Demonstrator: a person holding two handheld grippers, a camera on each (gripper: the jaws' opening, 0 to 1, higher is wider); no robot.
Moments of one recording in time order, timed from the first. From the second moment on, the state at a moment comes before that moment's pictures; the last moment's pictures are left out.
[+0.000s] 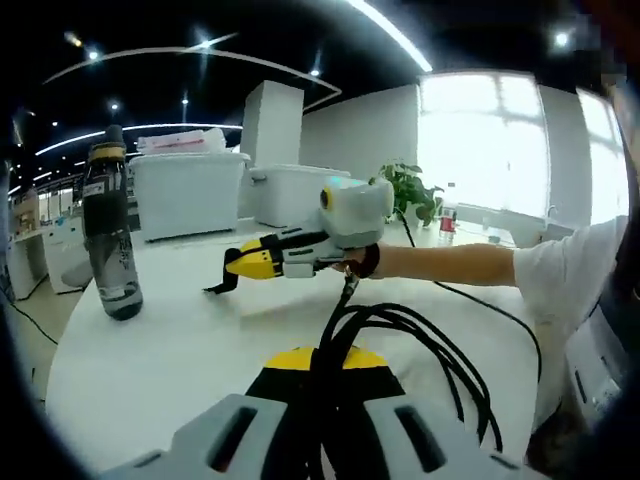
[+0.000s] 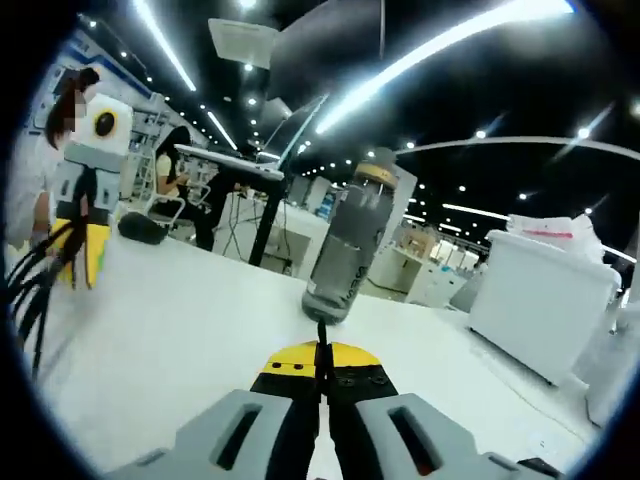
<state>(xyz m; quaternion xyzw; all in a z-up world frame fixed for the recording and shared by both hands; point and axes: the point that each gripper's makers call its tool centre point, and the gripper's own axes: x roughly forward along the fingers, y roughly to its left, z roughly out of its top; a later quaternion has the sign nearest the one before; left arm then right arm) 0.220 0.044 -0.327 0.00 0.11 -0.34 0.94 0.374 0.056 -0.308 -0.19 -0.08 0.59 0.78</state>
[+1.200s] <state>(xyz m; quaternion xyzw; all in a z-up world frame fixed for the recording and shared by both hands) 0.241 -0.144 -0.320 0.03 0.17 -0.45 0.87 0.238 -0.141 -0.290 -0.13 -0.03 0.57 0.81</state>
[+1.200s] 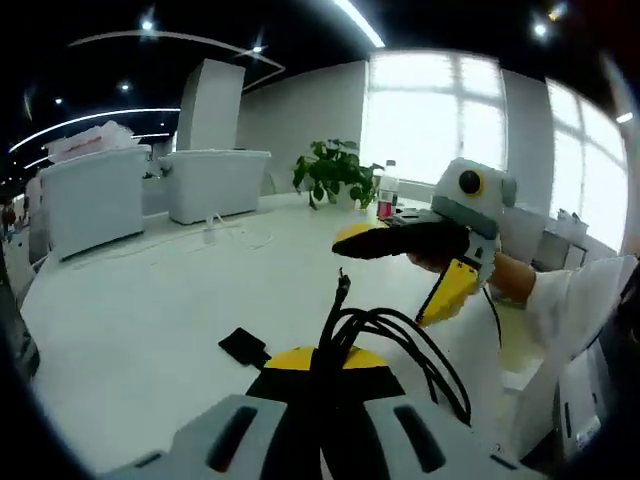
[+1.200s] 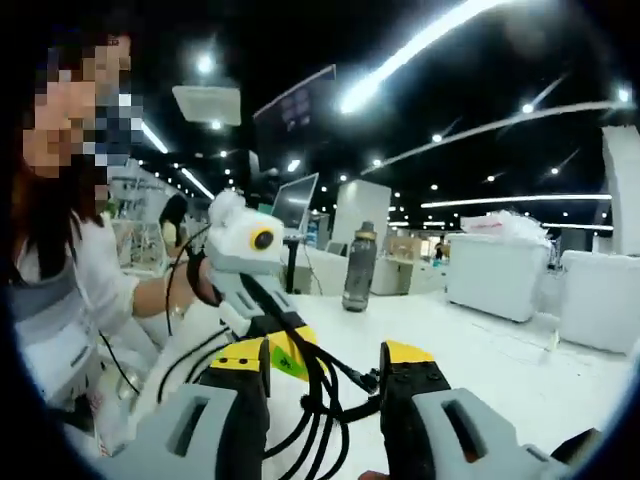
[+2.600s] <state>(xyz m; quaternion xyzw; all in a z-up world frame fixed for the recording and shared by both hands) 0.267 -0.119 -0.355 0.21 0.08 -0.43 0.88 0.227 -0.113 -0.346 -0.30 -0.08 0.59 0.74</state>
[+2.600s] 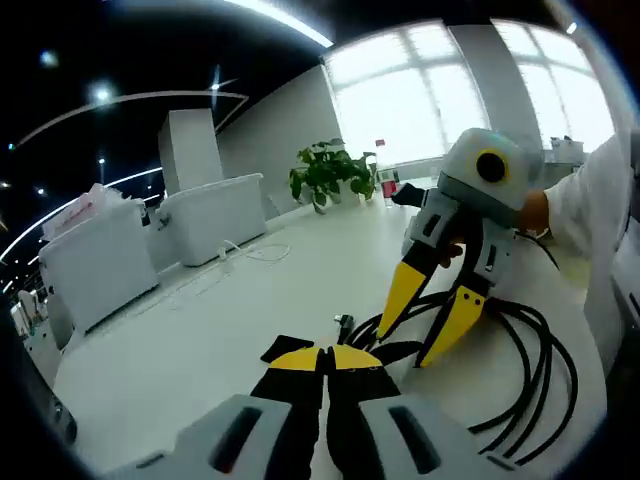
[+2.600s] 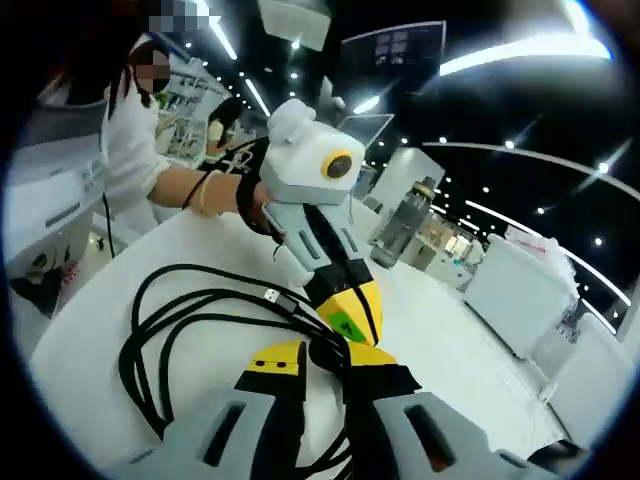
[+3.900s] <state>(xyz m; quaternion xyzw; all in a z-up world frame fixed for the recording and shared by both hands) 0.266 -0.114 -0.368 0.21 0.09 -0.43 0.87 0.321 -0.092 -0.346 -0.18 0.02 0.58 0.79</state>
